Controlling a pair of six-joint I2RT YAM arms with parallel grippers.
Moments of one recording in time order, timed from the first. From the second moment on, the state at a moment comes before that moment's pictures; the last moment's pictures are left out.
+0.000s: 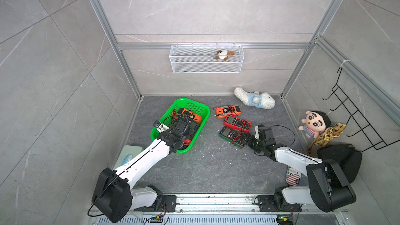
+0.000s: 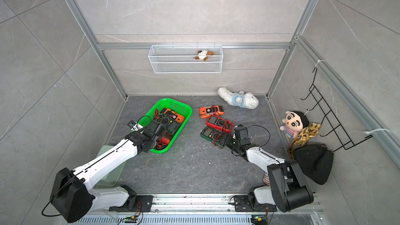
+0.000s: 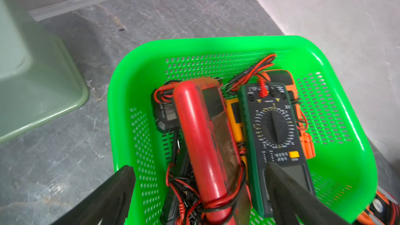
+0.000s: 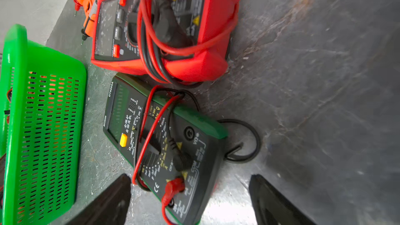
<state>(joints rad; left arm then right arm) -0.59 1.27 0.94 -0.70 -0.72 -1.30 0.24 1.38 0.53 0.04 -0.21 0.74</state>
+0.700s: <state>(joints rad) -0.82 1.48 1.05 -0.27 -0.59 -0.86 0.07 1.45 0.61 0.11 -0.32 0.69</state>
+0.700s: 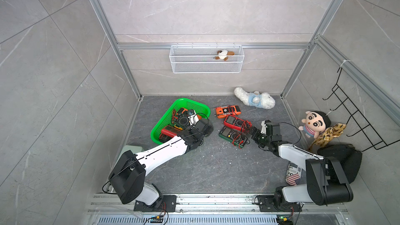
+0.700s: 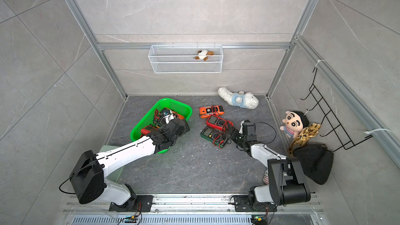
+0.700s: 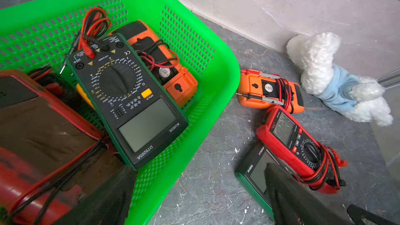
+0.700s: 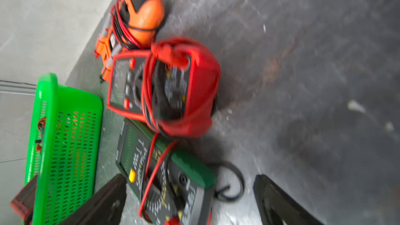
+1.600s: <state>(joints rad) -0.79 1.45 1.03 -0.24 -0.65 -0.81 0.01 1.89 0.83 0.42 -0.52 0.73</state>
